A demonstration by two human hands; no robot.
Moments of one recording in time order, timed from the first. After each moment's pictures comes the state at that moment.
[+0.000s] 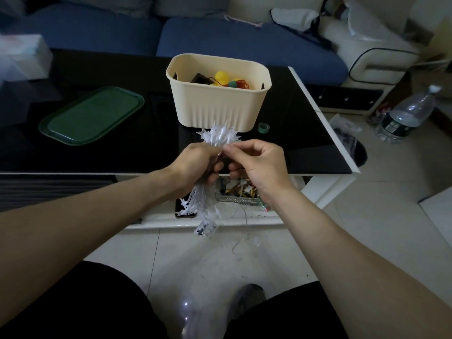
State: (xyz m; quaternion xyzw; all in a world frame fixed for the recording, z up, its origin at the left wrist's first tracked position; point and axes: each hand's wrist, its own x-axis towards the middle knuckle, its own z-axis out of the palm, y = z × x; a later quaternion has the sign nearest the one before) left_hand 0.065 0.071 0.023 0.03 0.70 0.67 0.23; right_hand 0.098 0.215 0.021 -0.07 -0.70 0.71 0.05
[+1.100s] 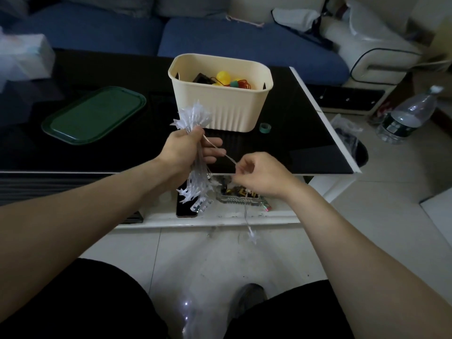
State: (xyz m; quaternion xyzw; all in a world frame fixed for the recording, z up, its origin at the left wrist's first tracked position) left_hand 0.051 0.062 0.031 -0.07 0.63 0.77 0.11; right_hand 0.098 0.234 0.031 0.02 -0.93 0.36 -0.12
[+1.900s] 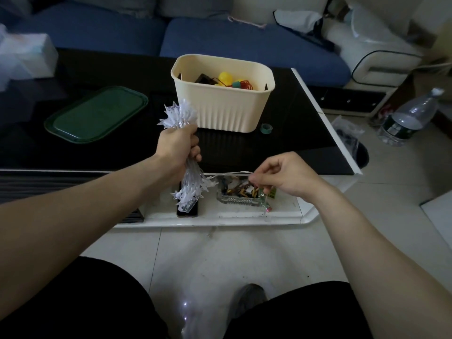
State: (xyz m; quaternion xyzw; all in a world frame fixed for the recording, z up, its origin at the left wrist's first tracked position) left_hand 0.039 0.052 0.025 -0.13 0.60 0.79 0.07; right_hand 0.102 0.281 0.026 0.00 -0.86 0.49 -0.13
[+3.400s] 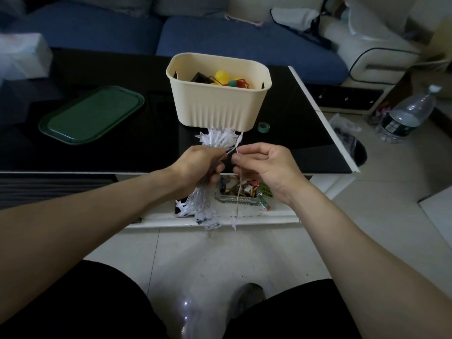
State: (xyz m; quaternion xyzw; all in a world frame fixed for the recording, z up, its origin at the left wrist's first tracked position) left_hand 0.064 0.071 0.017 0.02 0.70 0.67 0.26; right_hand 0.102 0.241 0.029 -0.07 -0.68 0.73 -0.06
